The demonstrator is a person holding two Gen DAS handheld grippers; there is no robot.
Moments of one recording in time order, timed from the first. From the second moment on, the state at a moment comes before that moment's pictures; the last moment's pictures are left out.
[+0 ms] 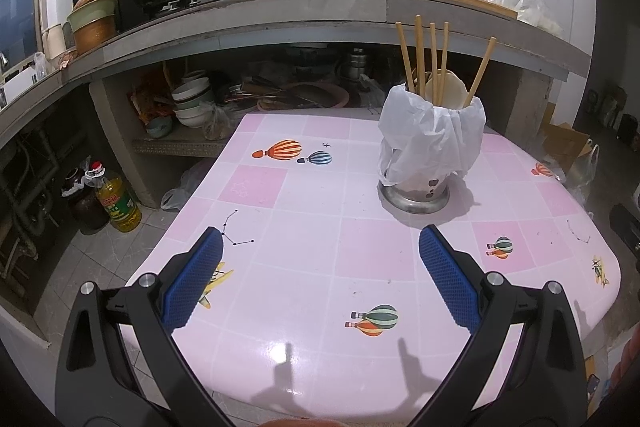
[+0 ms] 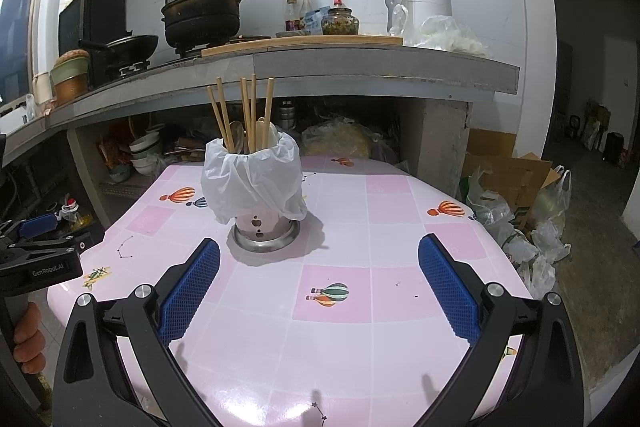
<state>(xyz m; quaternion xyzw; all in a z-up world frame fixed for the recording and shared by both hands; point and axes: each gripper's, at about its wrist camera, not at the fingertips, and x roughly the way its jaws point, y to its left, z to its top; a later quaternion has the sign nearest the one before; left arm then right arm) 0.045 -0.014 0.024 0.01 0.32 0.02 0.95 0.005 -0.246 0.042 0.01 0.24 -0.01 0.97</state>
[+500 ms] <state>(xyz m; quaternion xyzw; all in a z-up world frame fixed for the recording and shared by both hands) 0.044 -0.015 0.026 0.01 0.32 0.01 0.95 0.004 -0.247 0.042 0.01 0.24 -0.01 0.97</state>
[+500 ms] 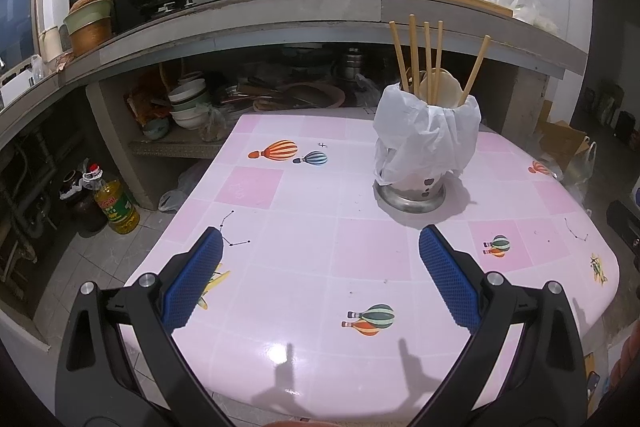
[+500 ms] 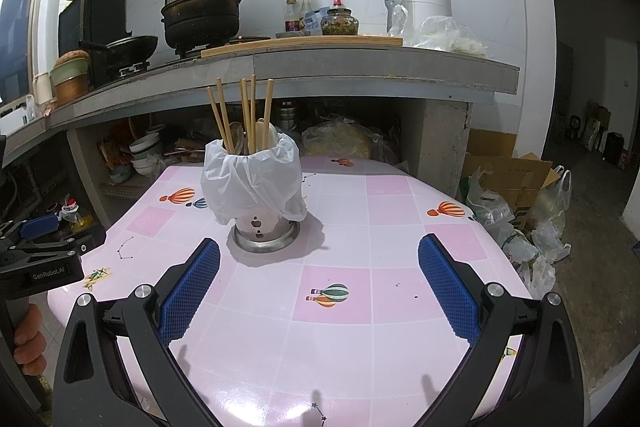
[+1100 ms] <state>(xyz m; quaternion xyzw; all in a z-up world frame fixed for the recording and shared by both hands) 0.045 -0.019 0.025 0.02 0.32 0.01 0.95 0.005 -0.247 0.042 0.01 0.24 -0.01 0.97</state>
